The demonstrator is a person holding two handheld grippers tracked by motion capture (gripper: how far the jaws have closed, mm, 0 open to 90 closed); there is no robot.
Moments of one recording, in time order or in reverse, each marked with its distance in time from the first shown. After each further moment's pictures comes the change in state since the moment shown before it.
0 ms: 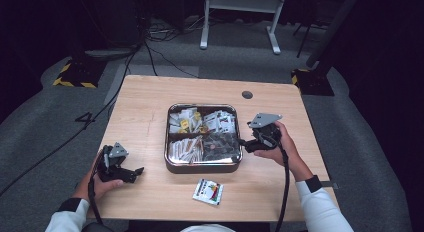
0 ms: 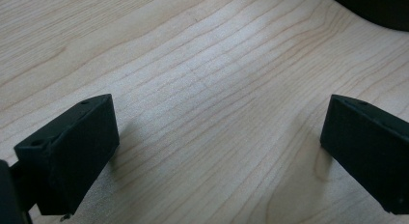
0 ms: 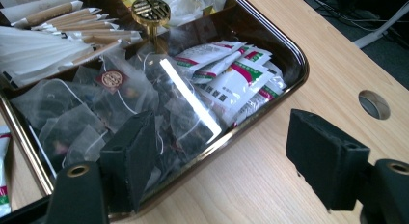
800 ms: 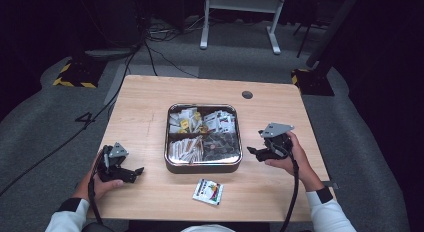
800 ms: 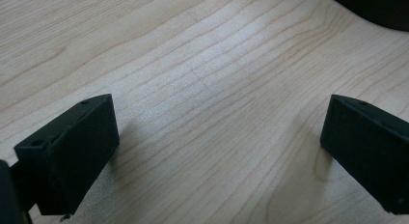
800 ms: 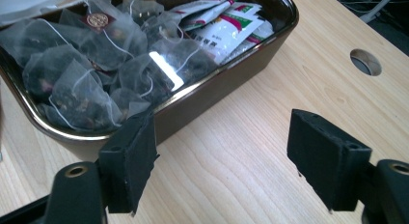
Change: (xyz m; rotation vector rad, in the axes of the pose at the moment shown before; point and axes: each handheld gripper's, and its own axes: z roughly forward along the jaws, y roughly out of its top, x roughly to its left) left arm 0.000 0.000 0.000 0.001 -0.001 -0.001; right arm -0.002 -0.041 -0.014 0.029 -0.027 0.029
